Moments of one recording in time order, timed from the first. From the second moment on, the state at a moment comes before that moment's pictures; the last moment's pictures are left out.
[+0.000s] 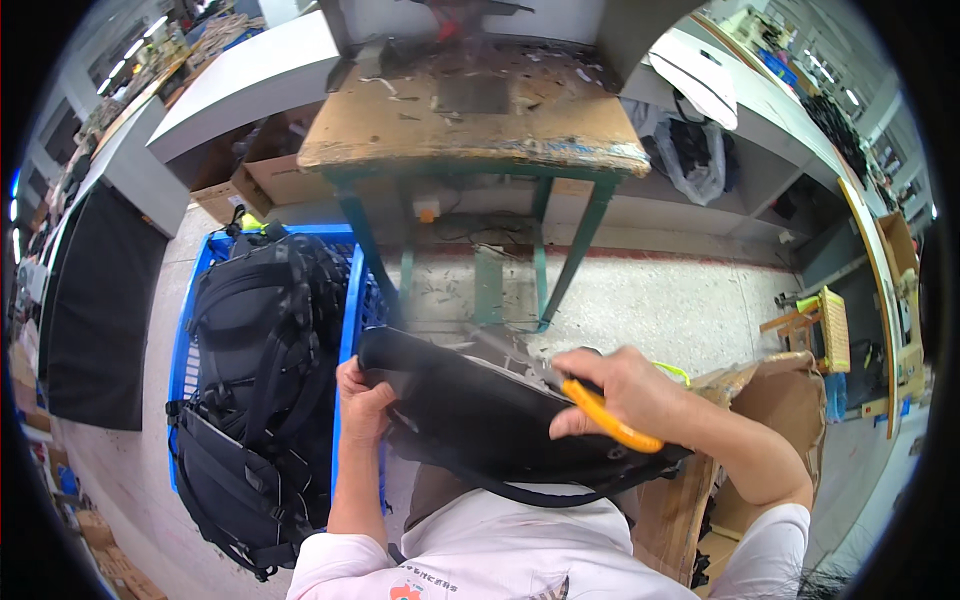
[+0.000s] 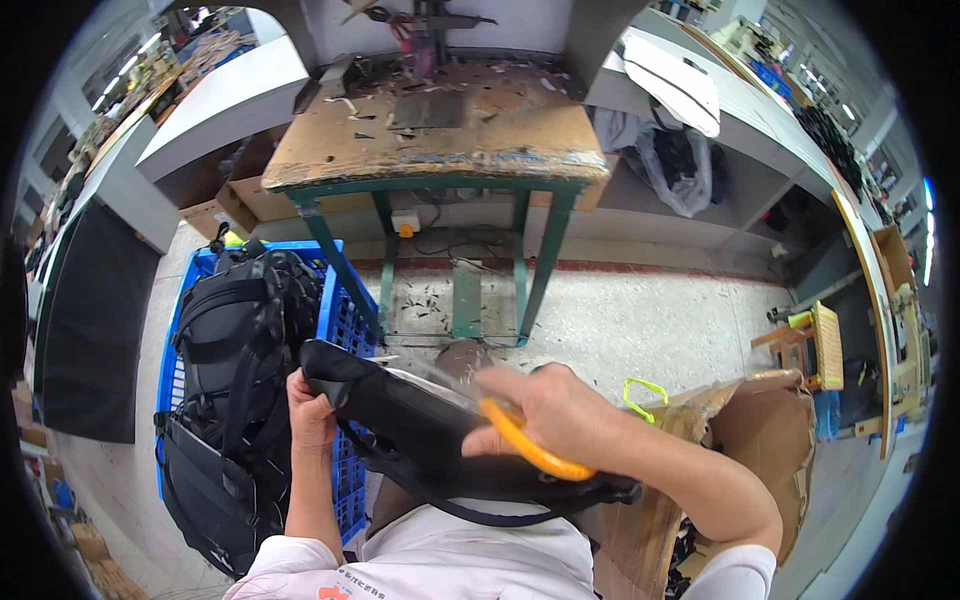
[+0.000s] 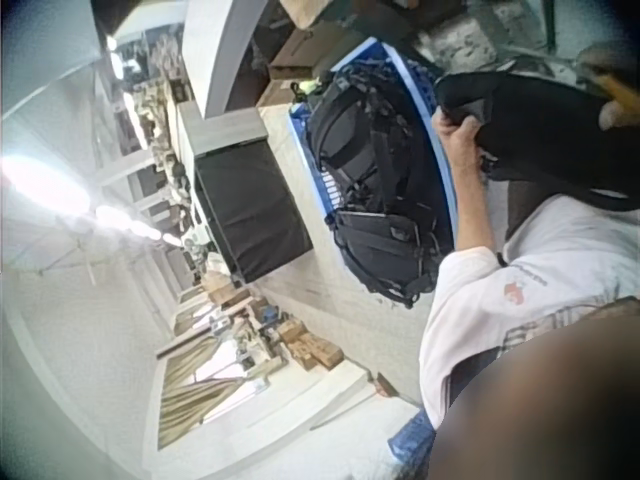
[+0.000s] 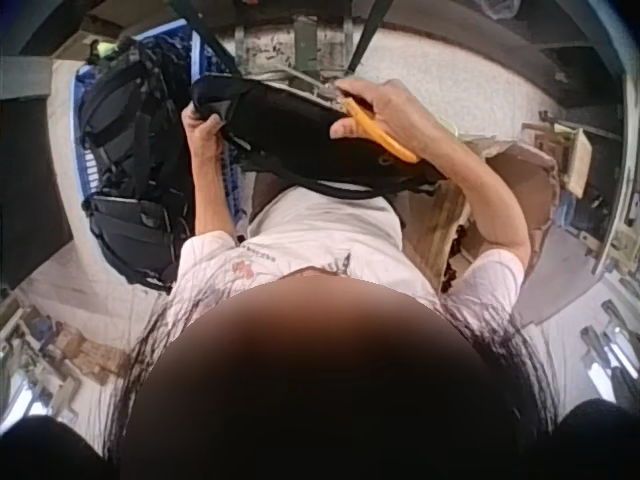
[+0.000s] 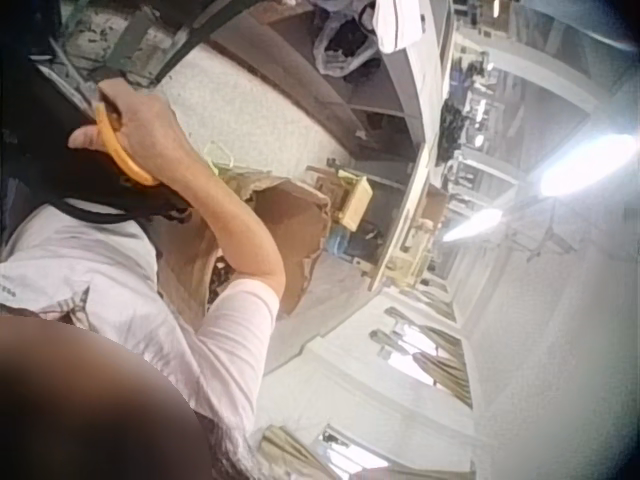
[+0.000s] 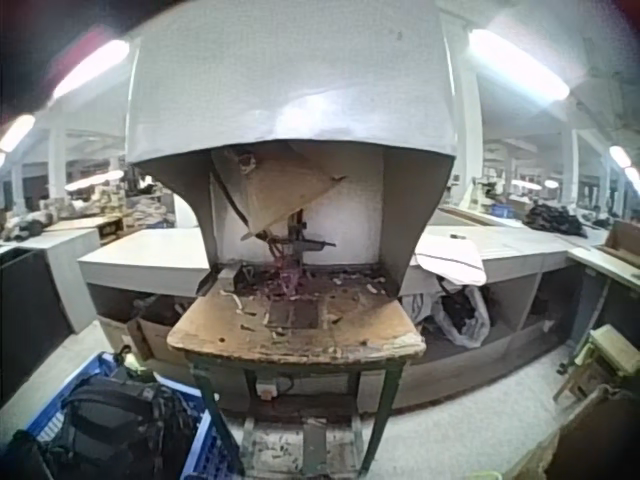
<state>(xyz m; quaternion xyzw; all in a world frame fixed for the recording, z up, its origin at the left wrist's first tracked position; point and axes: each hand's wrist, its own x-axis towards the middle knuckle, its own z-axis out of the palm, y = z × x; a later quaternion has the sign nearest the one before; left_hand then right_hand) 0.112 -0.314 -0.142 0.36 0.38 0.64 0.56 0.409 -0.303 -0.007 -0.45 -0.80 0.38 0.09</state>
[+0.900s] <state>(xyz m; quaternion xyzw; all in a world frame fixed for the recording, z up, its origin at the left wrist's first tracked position) 0.007 -0.222 -0.072 0.27 0.53 0.66 0.46 0.405 -0.247 -0.048 -0.46 -0.37 0.56 0.58</state>
